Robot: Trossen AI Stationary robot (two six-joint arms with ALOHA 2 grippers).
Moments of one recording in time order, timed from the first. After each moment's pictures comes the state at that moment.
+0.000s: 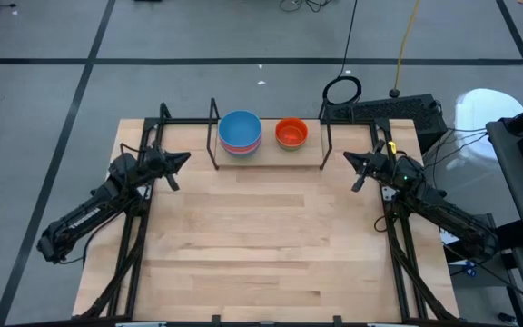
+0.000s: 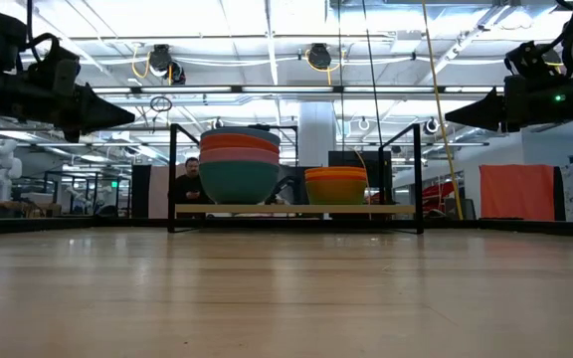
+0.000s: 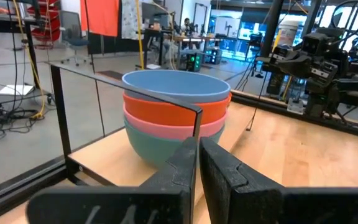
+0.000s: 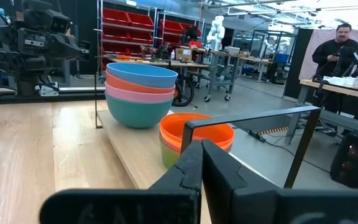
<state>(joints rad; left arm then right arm) 0.71 0.03 0.04 -0.03 0.22 -0.09 -0.61 0.01 0.02 0.01 -0.08 -0.12</state>
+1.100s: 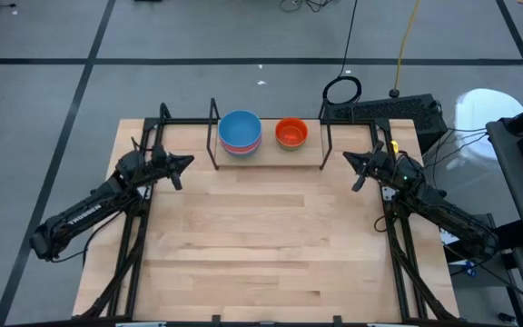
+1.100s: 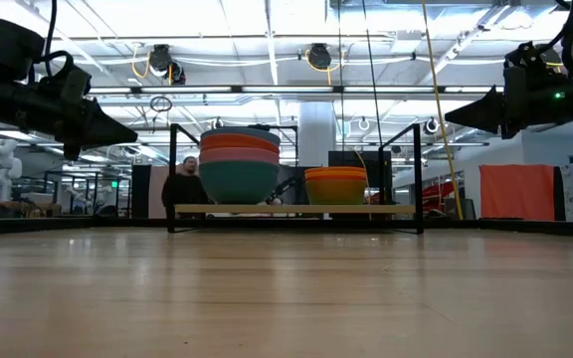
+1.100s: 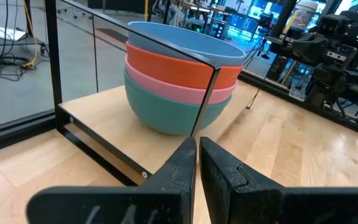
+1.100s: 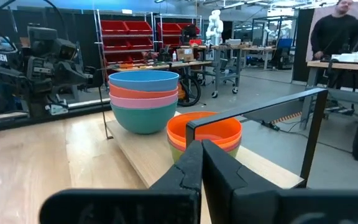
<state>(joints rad) 0.71 0.17 0.04 -0.03 0.22 -0.21 -0.61 0.01 0.02 0.01 -0.08 0.03</state>
